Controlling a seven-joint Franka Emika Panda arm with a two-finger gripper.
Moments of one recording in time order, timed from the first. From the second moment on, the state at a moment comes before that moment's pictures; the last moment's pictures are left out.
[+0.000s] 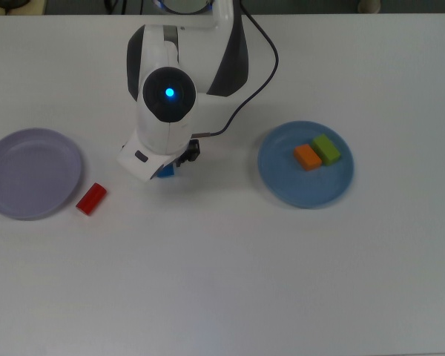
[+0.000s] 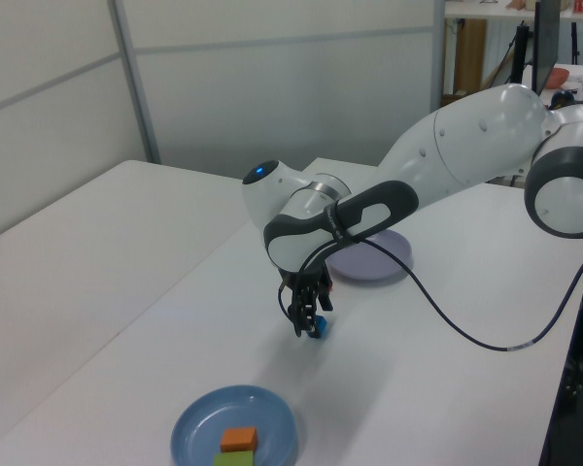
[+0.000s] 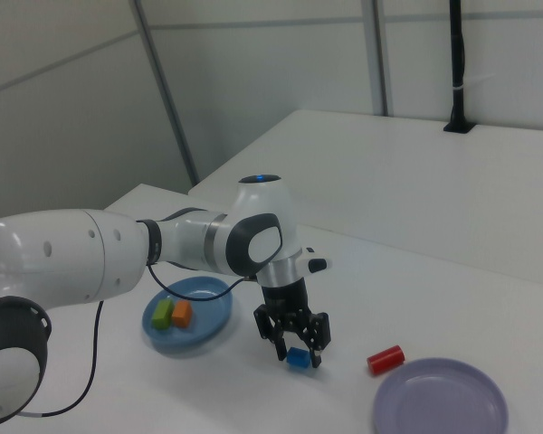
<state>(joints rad) 0.05 0.51 -0.06 -1.64 -0.14 1.96 -0.09</state>
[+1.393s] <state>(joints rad) -0.13 0.47 -0.29 -1.54 0.02 2.05 -0.23</state>
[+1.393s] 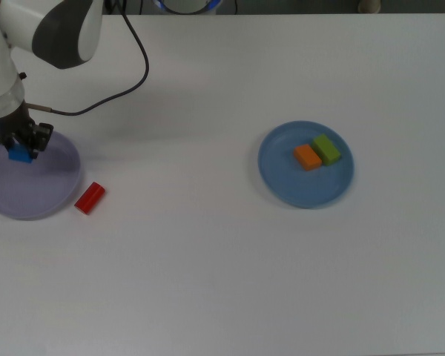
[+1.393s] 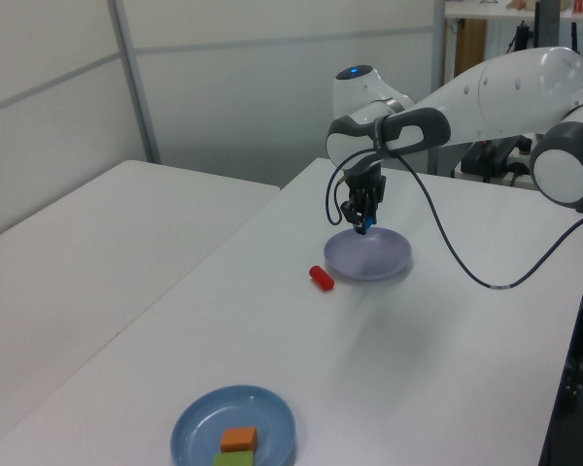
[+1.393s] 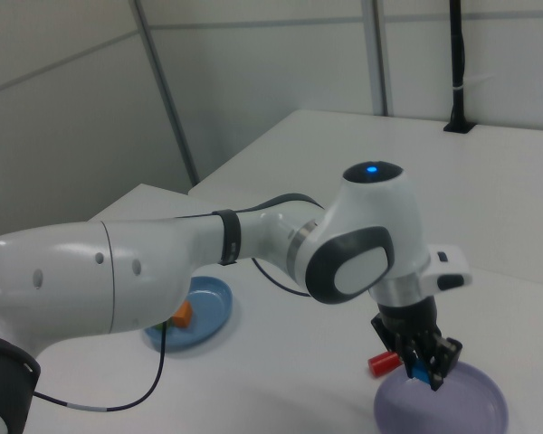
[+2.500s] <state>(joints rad) -0.14 0.58 -0.29 -1.57 0.08 2.23 0.34</state>
